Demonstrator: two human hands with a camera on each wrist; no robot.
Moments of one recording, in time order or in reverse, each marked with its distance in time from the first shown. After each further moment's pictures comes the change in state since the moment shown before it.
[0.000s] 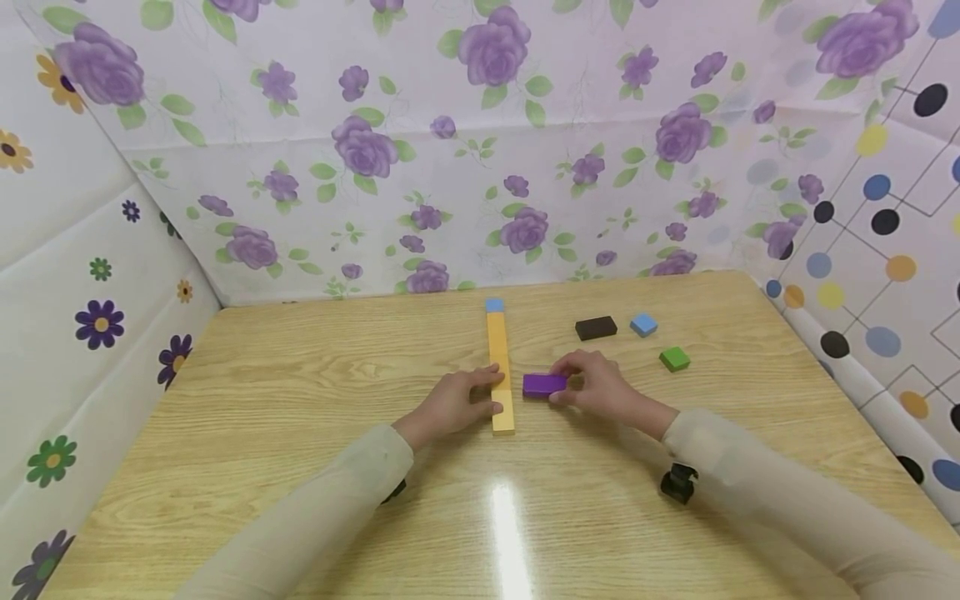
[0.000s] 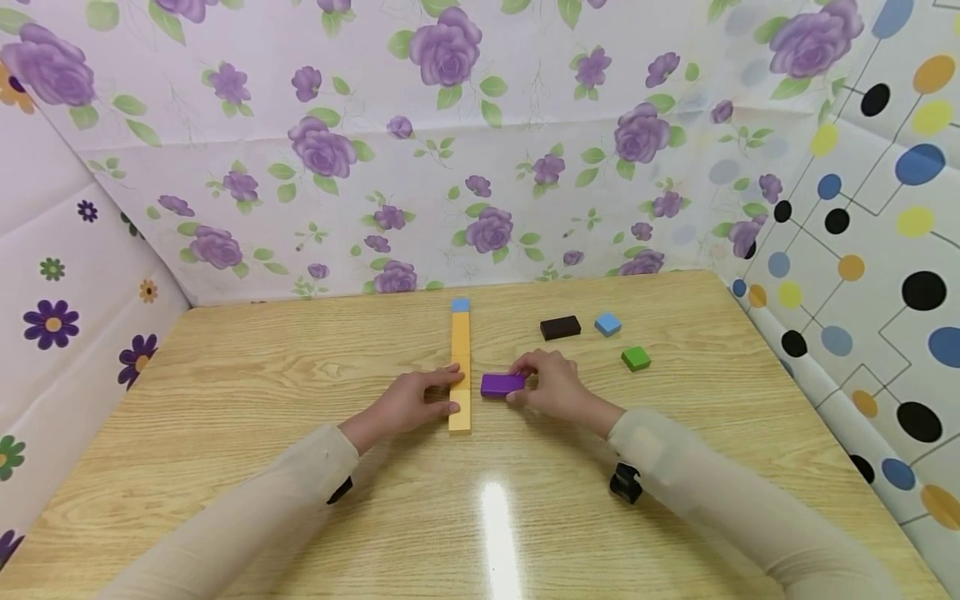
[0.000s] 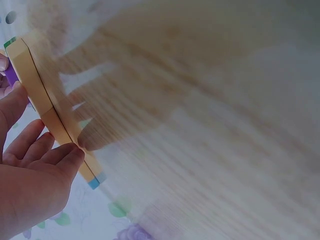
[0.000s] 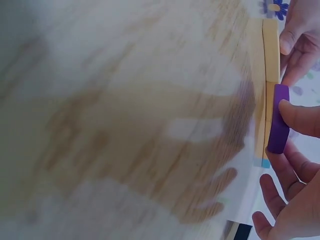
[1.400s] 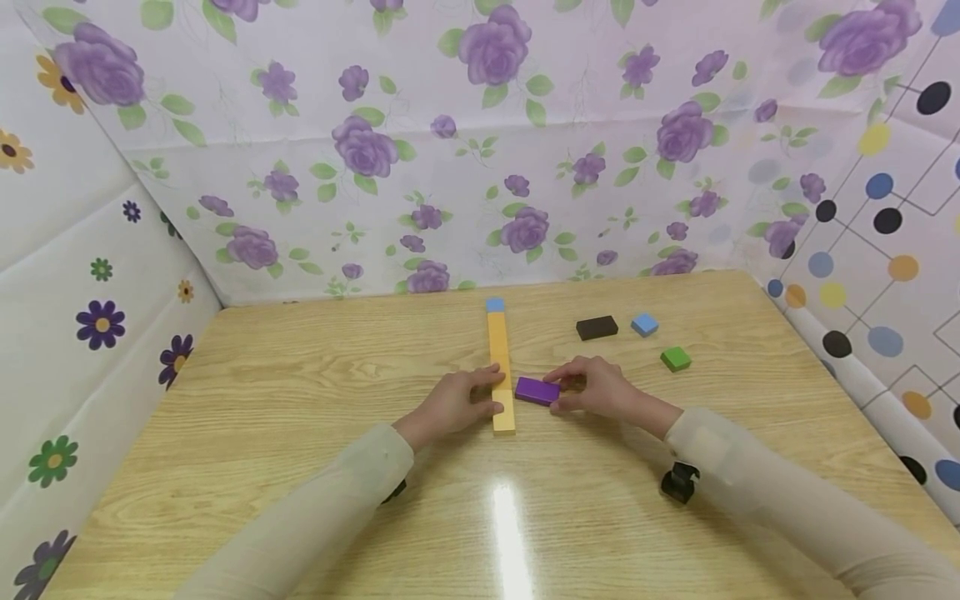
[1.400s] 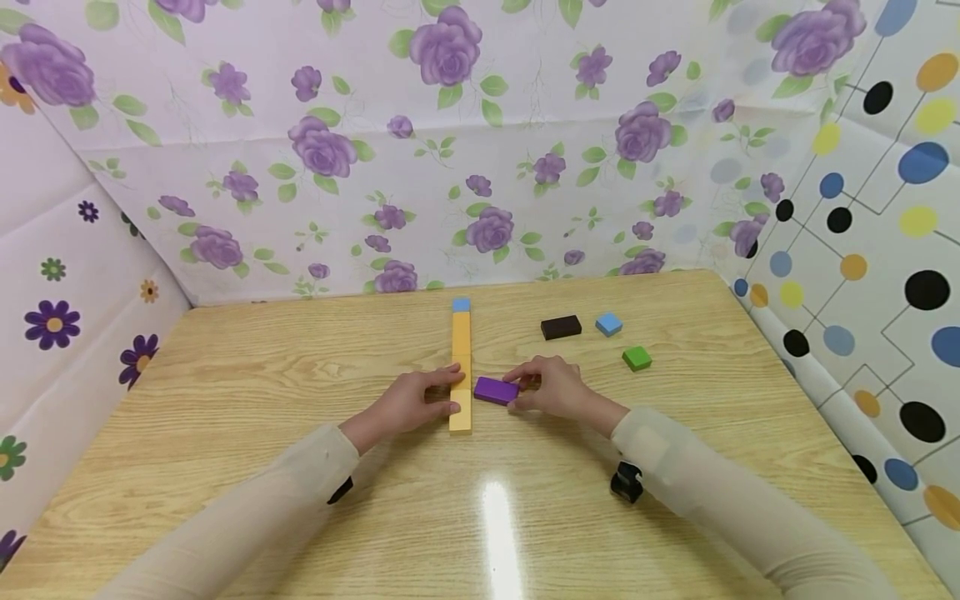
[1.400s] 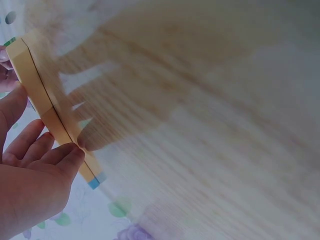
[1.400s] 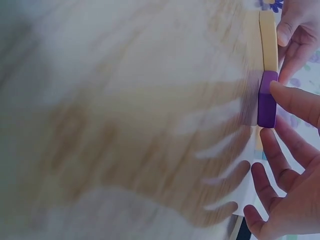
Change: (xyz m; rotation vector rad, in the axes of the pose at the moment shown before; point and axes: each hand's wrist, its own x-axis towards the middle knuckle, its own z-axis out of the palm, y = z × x) left_hand 0.000 0.001 -0.002 0.031 -0.007 -0.003; right_hand 0.001 0.002 -0.002 0.009 -0.119 0.101
